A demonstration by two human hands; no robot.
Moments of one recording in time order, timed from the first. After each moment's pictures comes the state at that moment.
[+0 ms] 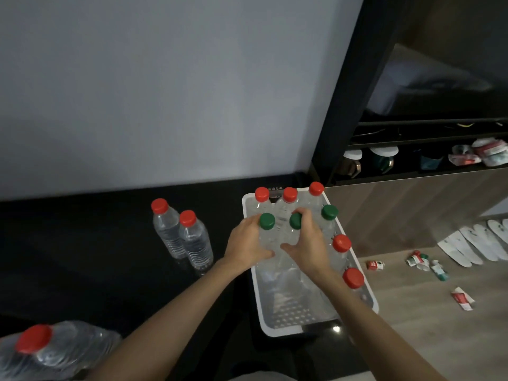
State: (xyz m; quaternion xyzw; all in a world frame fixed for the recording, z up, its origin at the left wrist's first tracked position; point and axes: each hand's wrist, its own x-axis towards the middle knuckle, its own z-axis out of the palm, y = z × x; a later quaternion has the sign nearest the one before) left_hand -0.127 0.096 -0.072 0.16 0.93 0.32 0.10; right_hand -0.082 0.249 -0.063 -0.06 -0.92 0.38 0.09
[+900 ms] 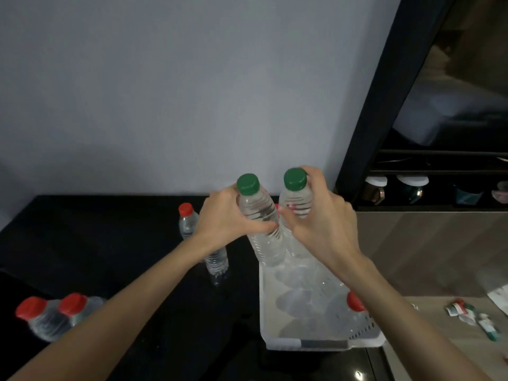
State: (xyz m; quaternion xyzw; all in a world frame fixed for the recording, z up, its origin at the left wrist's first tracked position) left_hand -0.092 0.048 0.078 0.12 0.90 0.41 -0.06; right_hand -0.056 0.227 0.099 0.07 -0.93 0.30 0.19
